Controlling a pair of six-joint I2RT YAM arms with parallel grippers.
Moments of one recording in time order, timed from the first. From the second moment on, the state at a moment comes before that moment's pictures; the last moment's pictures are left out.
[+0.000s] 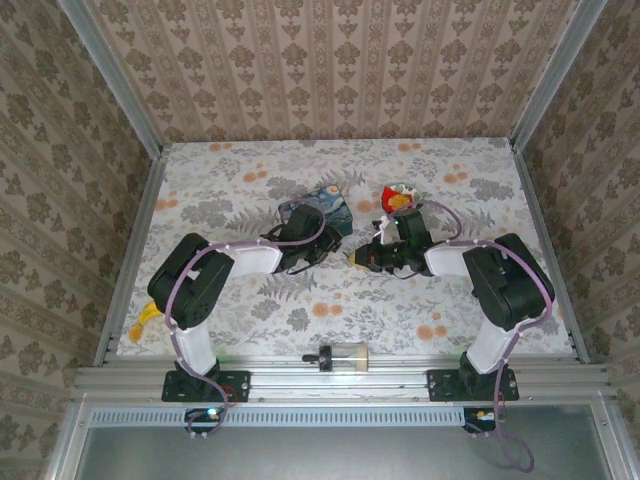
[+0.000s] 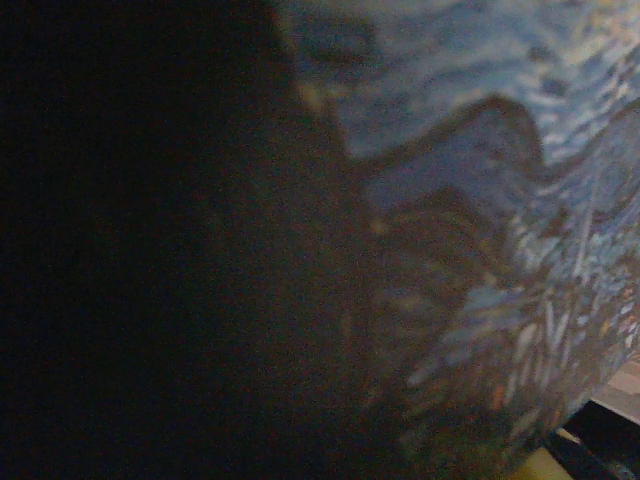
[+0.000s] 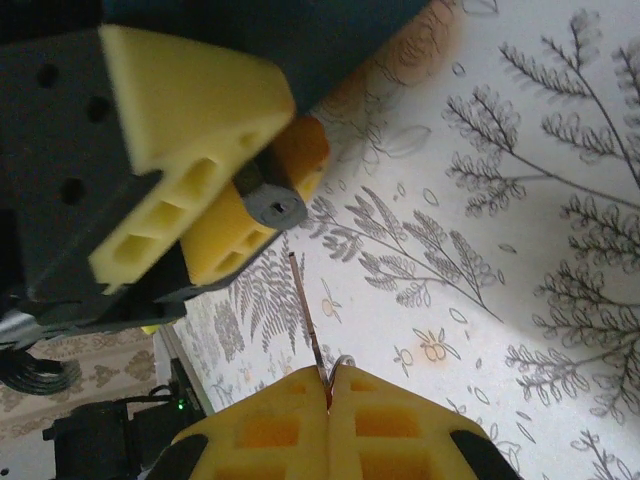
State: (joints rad) left arm -0.72 1.83 0.96 0.13 0.17 -1.33; right arm 0.35 1.74 0.74 0.22 -0.77 0.74
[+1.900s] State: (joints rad) left arm -0.72 1.83 0.97 0.12 0.18 -1.33; right arm 0.38 1.73 0.70 0.28 -0.71 0.74
